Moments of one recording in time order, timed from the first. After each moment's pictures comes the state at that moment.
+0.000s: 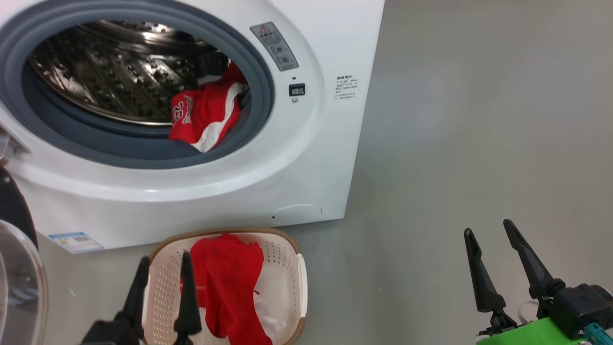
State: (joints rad) left arm 0.02 0.13 -0.19 0.00 -0.34 0.23 -0.24; right arm 0.10 -0.04 -0.02 -0.02 0.18 0.12 -0.26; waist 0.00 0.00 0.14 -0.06
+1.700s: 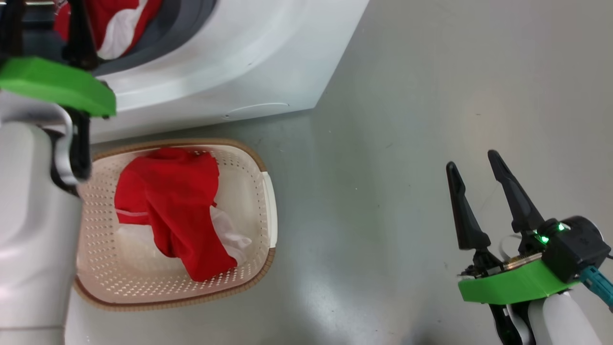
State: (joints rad) left arm -0.95 0.23 -0.13 0.58 -0.39 0.07 -0.19; right arm -0.12 -0.04 0.04 -0.02 0.24 0.12 -0.26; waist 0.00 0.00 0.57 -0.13
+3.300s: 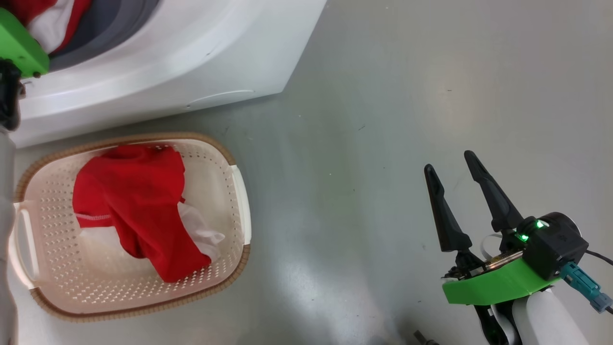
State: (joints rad) left arm -1.33 0.29 -0.17 1.20 -0.47 -0.07 -0.01; right arm -0.15 -0.04 0.11 0.01 0.26 0.12 -0.26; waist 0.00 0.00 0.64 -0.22
